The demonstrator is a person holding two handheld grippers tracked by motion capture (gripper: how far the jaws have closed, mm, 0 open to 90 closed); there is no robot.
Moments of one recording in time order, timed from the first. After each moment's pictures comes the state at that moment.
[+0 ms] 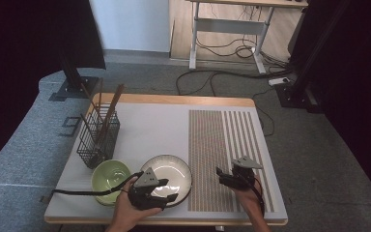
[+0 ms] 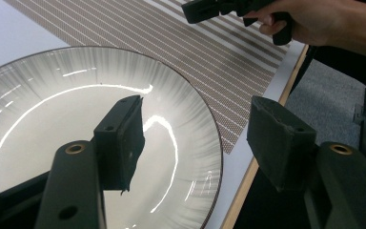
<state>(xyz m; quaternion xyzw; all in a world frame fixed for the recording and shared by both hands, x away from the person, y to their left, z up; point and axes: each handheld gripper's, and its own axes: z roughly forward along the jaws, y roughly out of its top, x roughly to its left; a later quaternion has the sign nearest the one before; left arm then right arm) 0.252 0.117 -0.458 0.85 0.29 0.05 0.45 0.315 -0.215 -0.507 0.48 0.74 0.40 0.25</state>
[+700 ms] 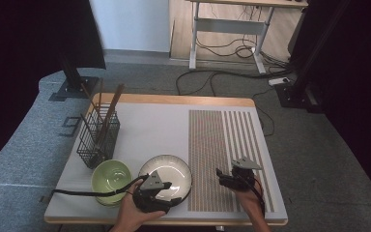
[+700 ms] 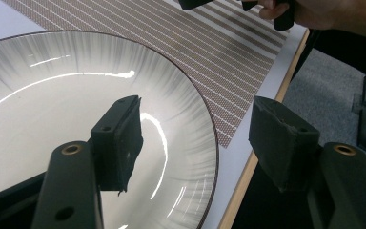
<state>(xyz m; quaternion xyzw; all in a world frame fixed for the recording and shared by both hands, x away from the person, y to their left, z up) 0.251 0.107 -0.470 0.86 0.28 0.04 0.44 0.313 -0.214 -0.508 0.47 0.75 0.39 0.25</state>
